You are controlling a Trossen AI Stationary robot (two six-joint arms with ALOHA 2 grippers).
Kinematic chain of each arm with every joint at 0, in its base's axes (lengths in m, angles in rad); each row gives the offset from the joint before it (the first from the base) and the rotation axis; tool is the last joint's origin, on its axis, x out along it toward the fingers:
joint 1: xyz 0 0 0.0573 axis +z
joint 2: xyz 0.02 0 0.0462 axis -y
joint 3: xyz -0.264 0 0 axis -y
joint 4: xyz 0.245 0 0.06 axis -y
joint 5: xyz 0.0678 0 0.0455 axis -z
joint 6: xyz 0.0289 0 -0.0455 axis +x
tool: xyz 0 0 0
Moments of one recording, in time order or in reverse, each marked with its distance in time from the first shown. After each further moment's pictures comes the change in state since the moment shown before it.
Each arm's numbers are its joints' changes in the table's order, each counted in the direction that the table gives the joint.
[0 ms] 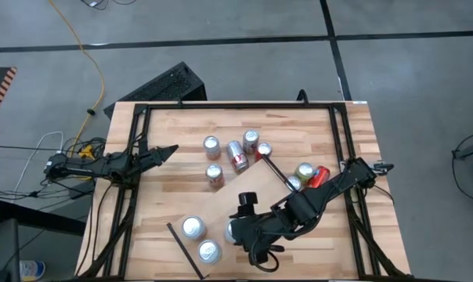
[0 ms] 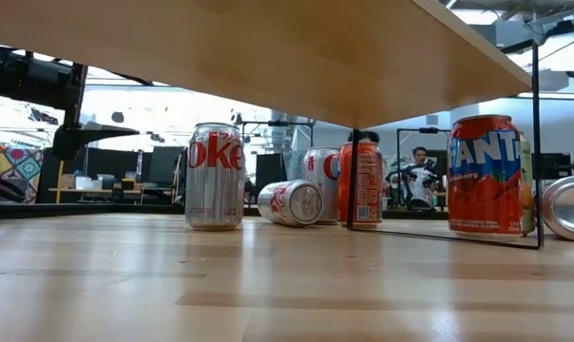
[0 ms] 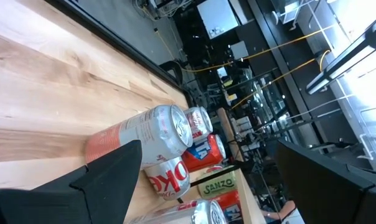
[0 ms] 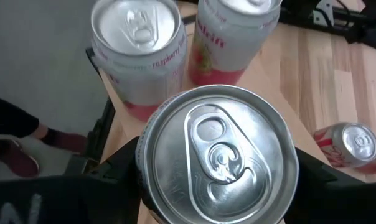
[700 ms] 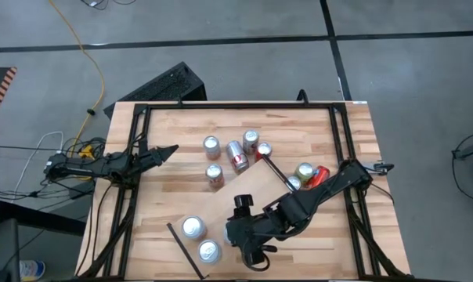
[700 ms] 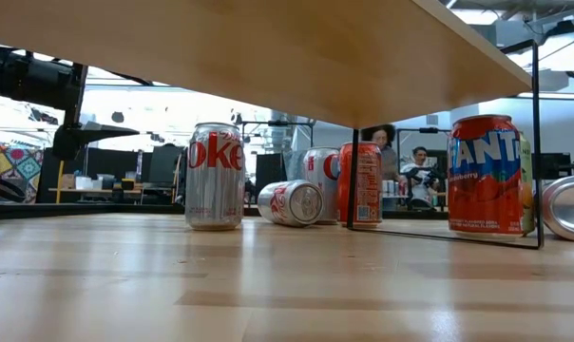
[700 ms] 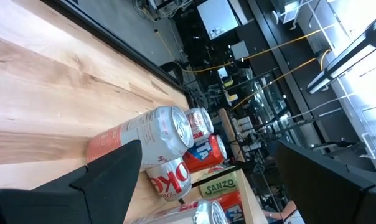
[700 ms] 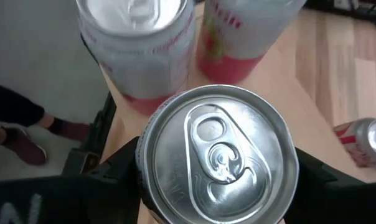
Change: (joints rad) left arm 0.000 0.000 0.000 -0.001 -0.002 0.011; right arm -0.018 -0.046 0.001 0.001 -0.059 -0.003
